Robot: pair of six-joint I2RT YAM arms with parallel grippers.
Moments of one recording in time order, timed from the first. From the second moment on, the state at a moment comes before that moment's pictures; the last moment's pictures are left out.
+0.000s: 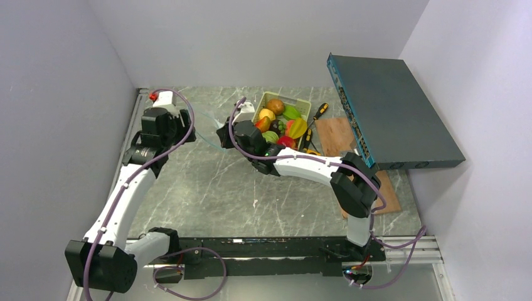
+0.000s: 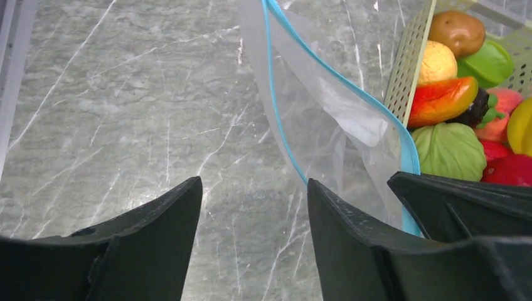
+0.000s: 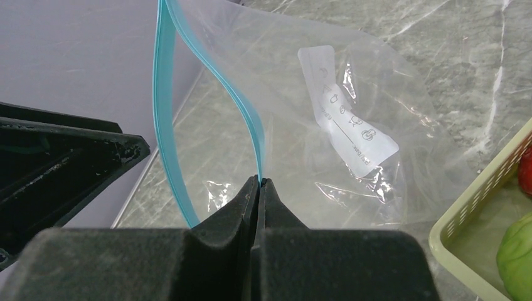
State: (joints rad) left arm -0.15 1.07 0.99 -0.39 -0.08 -0.24; right arm 0.97 1.86 1.35 0.32 0.31 0.59
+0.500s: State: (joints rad) left arm -0.15 1.13 1.01 -0.40 0.02 -0.26; right arm 0.97 1.86 1.35 0.32 0.29 0.60
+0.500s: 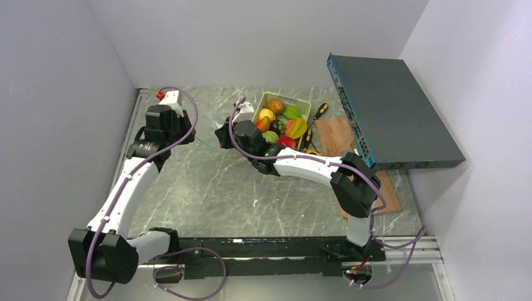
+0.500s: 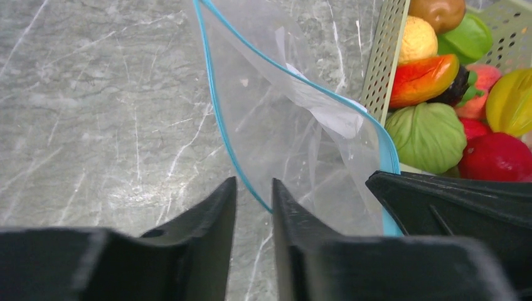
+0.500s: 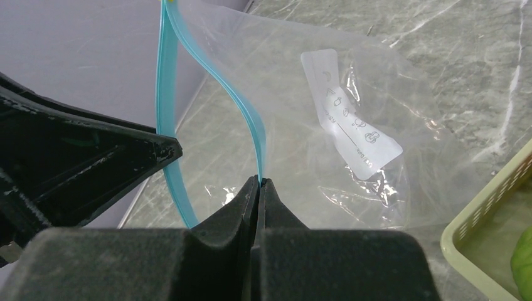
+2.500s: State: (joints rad) left arm -0.17 0.91 0.98 -0.36 -0.23 -0.15; right arm 1.10 2.06 1.61 0.22 0.31 0.88
